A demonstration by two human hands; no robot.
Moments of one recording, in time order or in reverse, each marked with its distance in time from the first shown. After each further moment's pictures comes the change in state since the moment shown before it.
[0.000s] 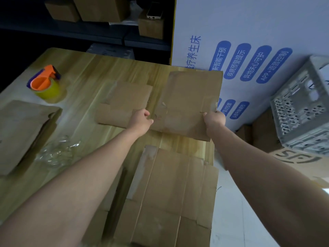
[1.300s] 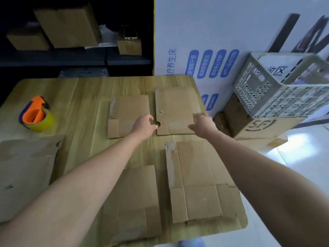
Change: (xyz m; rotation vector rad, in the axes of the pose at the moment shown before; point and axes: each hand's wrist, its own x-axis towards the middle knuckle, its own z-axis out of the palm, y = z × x) left_hand -0.018 -0.043 -0.088 0.137 -0.232 0.403; right_hand -0.165 -0.006 0.031 -0.981 0.050 -0.317
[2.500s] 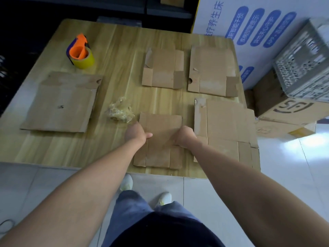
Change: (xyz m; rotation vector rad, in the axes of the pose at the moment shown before) left_hand -0.172 -0.155 0.045 0.195 -0.004 -0.584; right_hand -0.168 -0.091 0.154 -0.052 -0.473 -0.110
